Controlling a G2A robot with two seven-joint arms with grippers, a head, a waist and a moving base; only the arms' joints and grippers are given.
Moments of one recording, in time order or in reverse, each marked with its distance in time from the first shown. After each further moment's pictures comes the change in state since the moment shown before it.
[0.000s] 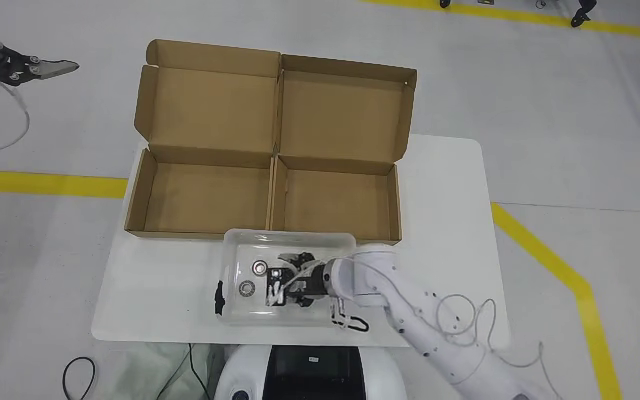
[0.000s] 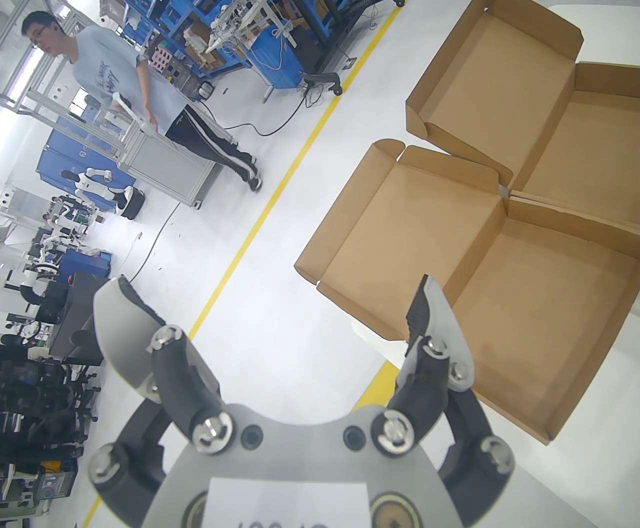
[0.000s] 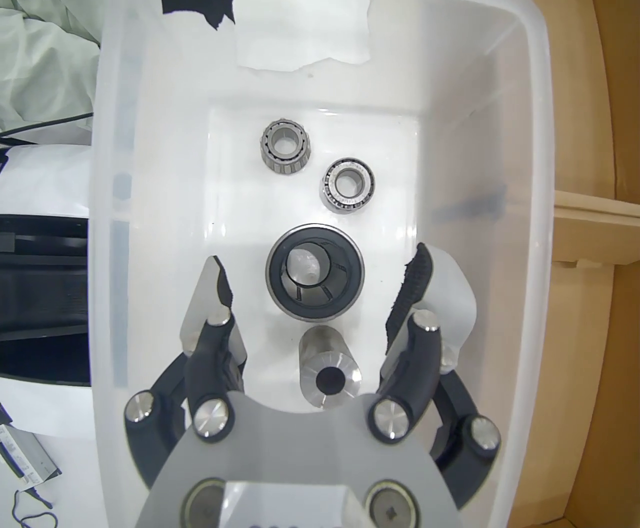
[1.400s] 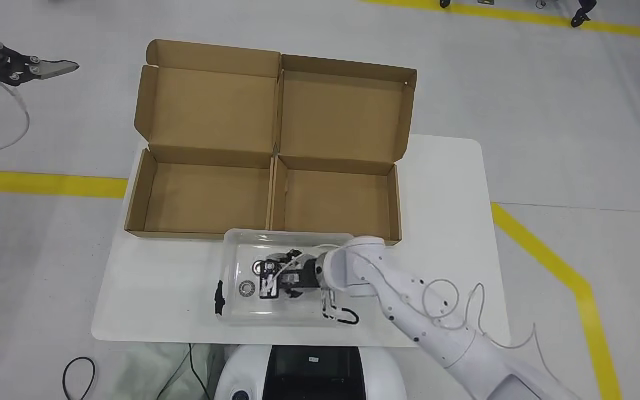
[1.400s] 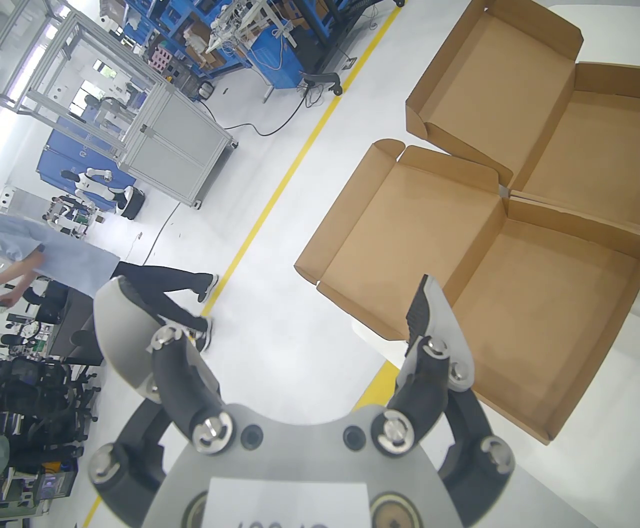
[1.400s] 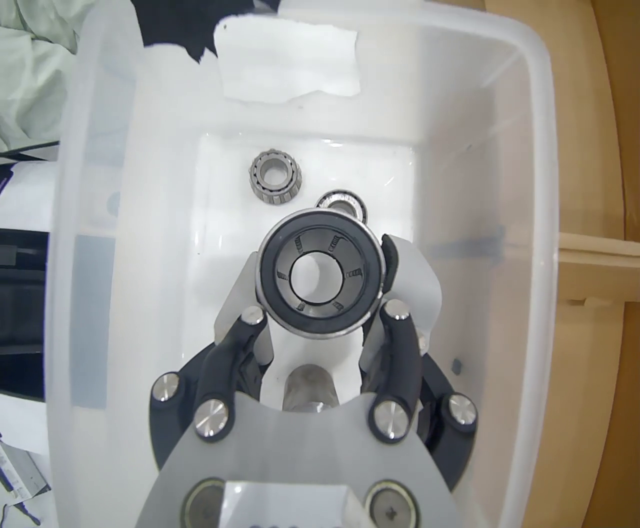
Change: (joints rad) left arm 0.000 0.000 0.000 0.000 0.000 0.000 0.000; right arm 0.087 -0.020 -0.066 0.113 0.008 0.034 -0.192
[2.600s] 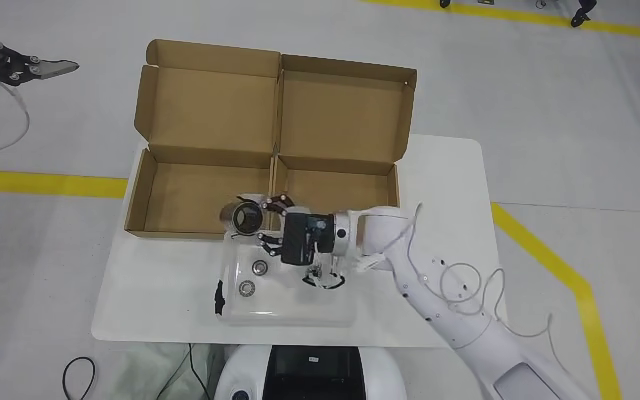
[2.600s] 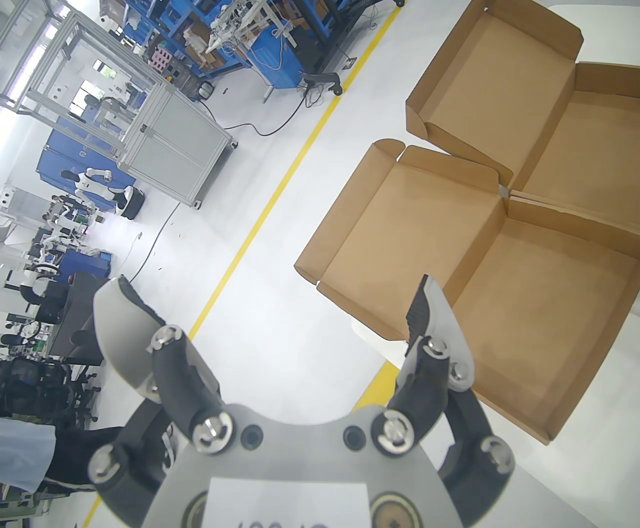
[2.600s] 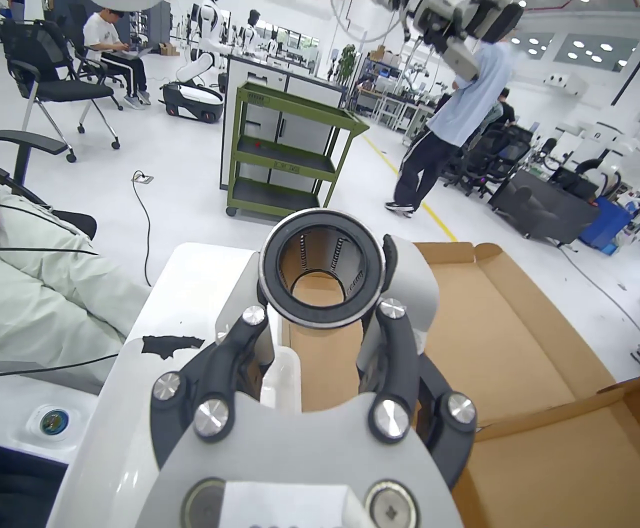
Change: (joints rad) left arm 0.000 0.000 0.000 0.000 0.000 0.000 0.000; right arm 0.073 0.008 0.126 -0.056 -0.086 0.054 -0.805
